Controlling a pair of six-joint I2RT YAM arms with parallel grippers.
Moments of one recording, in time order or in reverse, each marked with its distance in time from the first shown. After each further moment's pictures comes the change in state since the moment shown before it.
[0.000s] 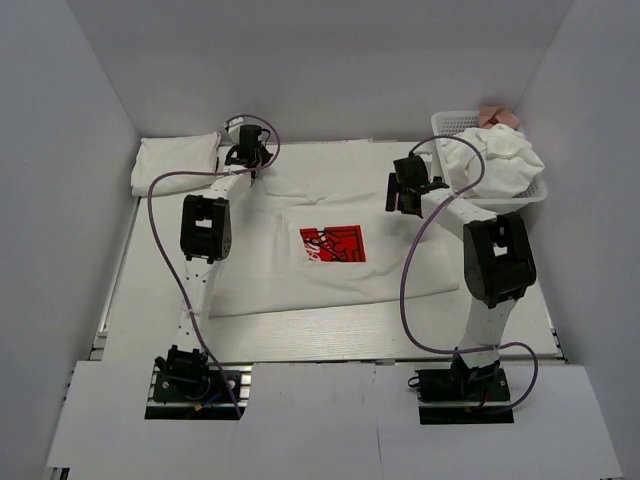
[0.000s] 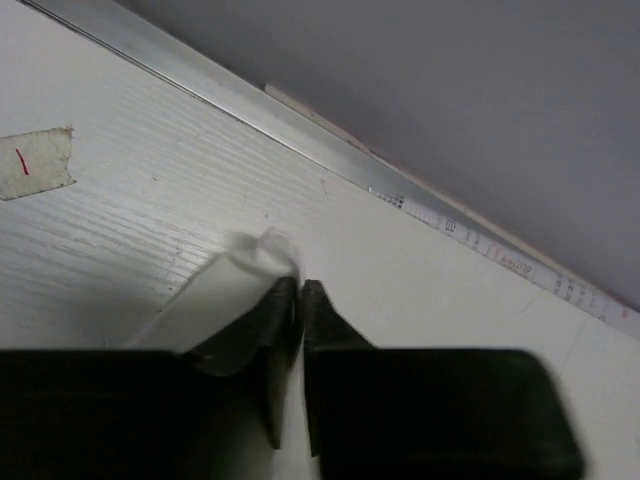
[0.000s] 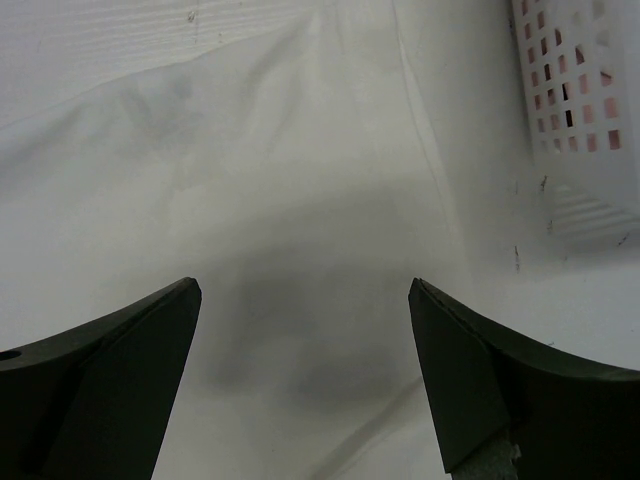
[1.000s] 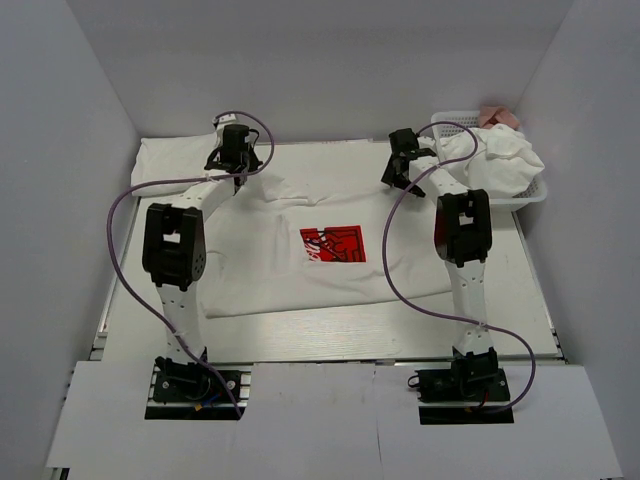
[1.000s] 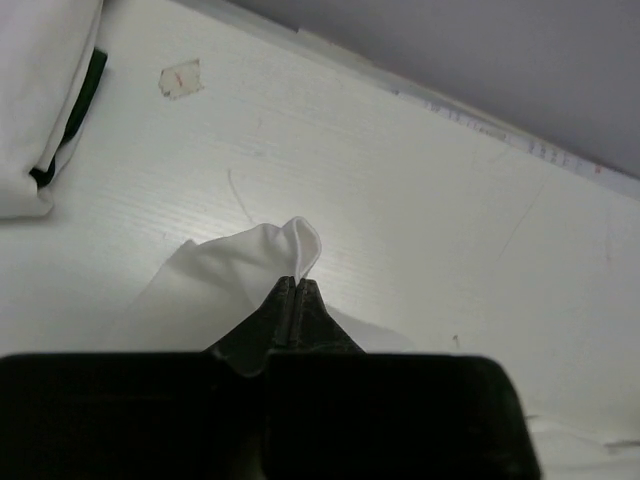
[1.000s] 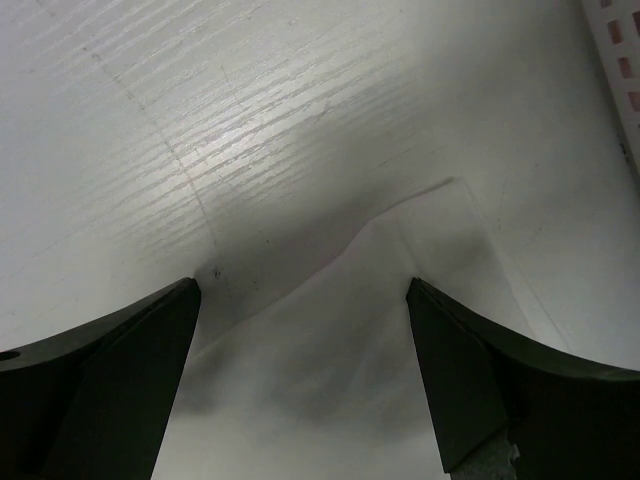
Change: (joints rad) left arm -0.014 -0.557 -0.584 0.014 0.001 0.166; right arm -0.081 0.537 0.734 -0.336 -0.008 0.283
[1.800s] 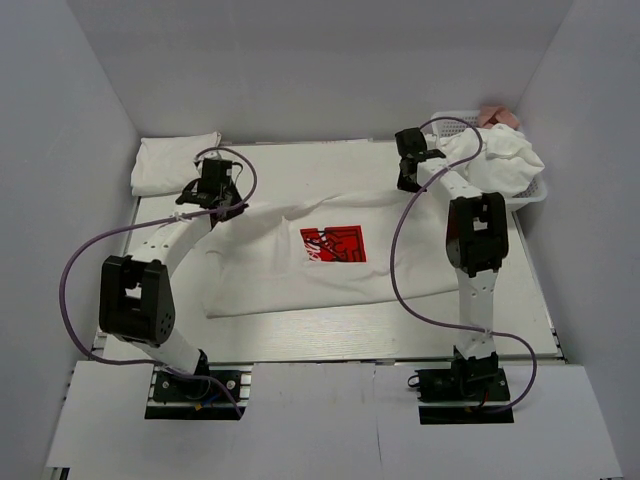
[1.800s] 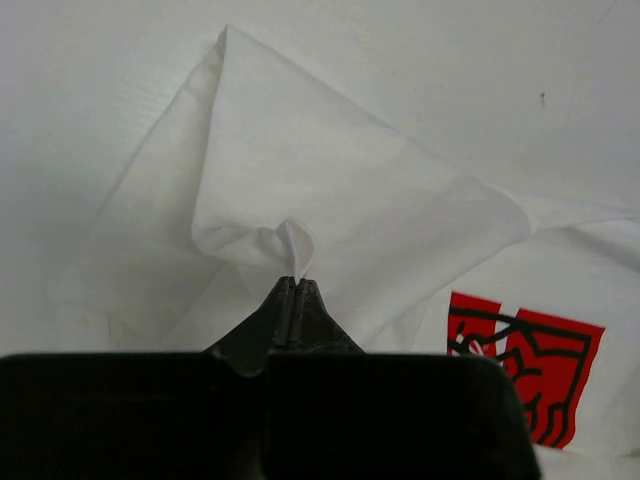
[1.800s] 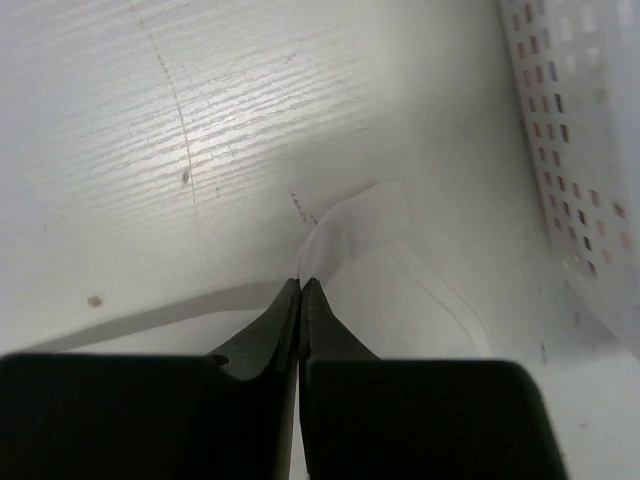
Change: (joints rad) left arm -0.003 -0.480 -0.439 -0.282 0.066 -0.076; right arm -0.001 -0.157 -0.172 0.037 -0.020 -0.174
